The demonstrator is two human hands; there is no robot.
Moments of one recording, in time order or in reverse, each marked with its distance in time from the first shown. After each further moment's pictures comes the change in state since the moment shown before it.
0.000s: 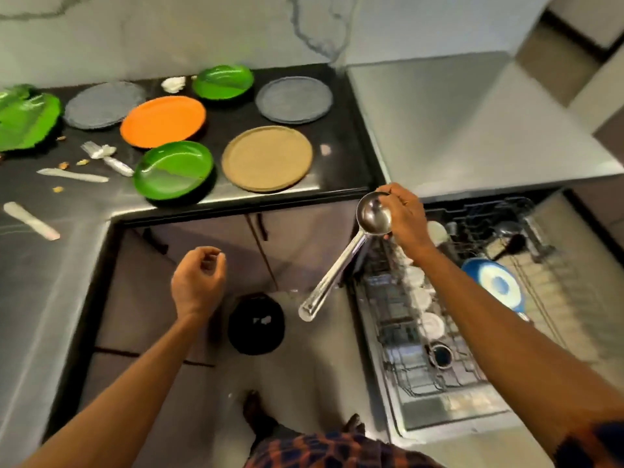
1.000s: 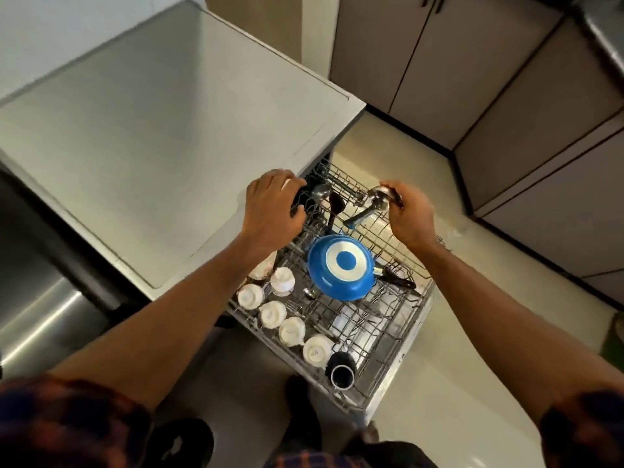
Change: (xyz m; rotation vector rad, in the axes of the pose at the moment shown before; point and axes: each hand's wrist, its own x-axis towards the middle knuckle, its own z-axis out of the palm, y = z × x) left_hand -0.009 0.445 0.427 -0.028 -0.746 1.175; right_hand 0.029 0.190 -0.383 -0.648 0.647 0.307
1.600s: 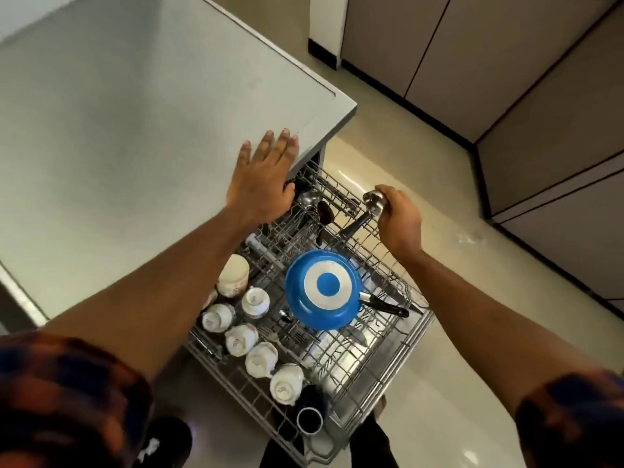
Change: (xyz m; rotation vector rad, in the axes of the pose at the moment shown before) left_hand 0.128 -0.015 0.076 0.308 -0.312 -0.015; right_hand 0.085 0.086 0.048 -0.021 -0.016 0.016
